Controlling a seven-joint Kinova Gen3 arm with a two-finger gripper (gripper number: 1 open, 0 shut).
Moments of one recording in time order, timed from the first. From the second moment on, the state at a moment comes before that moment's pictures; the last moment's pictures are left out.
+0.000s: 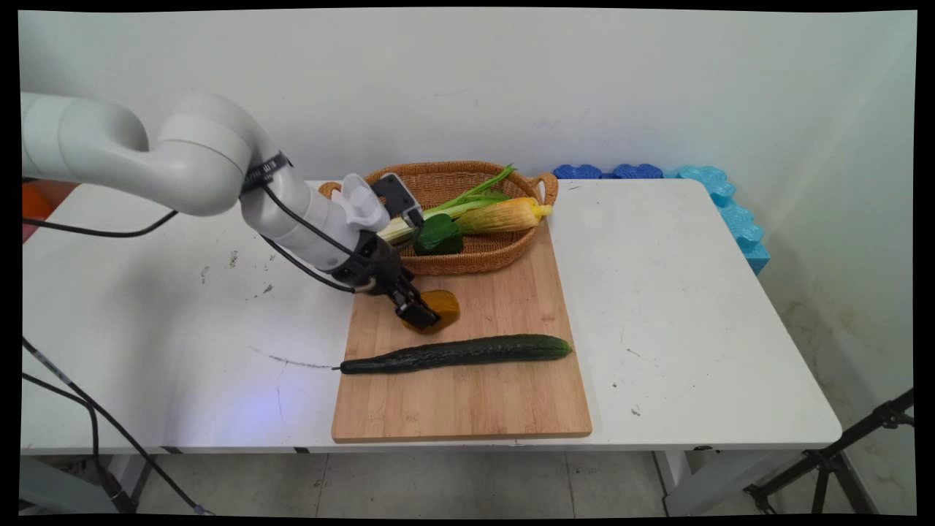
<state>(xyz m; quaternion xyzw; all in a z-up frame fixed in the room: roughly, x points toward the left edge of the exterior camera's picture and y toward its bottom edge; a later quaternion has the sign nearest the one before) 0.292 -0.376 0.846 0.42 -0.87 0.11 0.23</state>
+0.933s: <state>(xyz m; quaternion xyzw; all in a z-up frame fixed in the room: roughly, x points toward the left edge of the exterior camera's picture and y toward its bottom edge) 0.283 -0.376 0.841 0.40 -0.88 0.12 0.25</state>
